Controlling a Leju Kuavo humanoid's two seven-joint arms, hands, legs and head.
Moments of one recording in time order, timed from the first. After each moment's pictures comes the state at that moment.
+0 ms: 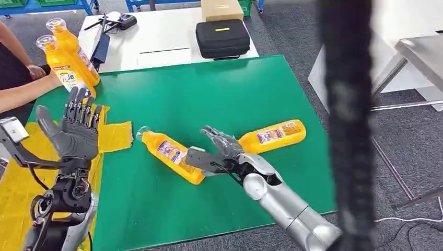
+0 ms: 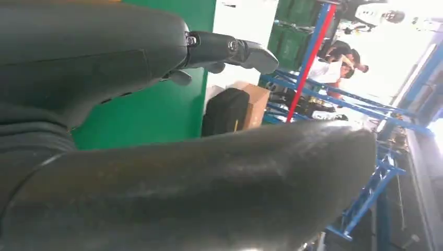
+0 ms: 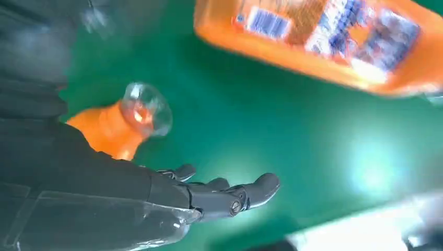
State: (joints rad) left arm -0.26 0.13 -0.31 -1.71 0.52 0.32 -0.15; right arm -0.46 -0.06 0.72 -1.22 0.54 -0.01 0.18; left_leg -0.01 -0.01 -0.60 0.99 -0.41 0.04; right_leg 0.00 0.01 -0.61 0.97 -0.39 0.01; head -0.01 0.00
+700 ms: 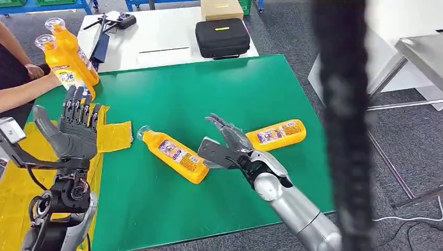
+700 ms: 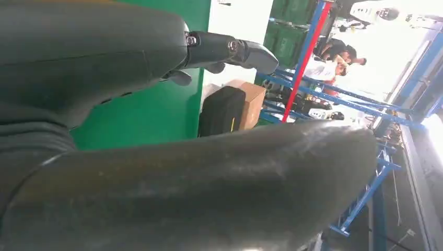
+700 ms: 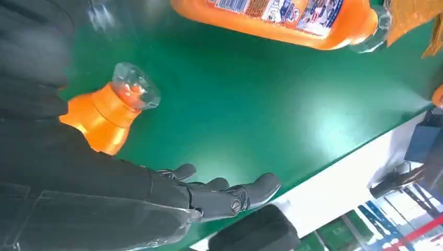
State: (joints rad) left arm -0.26 0.13 -0.31 -1.72 0.52 0.32 -0.15; right arm -0.41 -0.10 0.64 -1.36 0.43 -0.06 0.11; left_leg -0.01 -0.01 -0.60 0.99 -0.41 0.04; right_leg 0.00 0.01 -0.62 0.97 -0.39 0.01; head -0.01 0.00
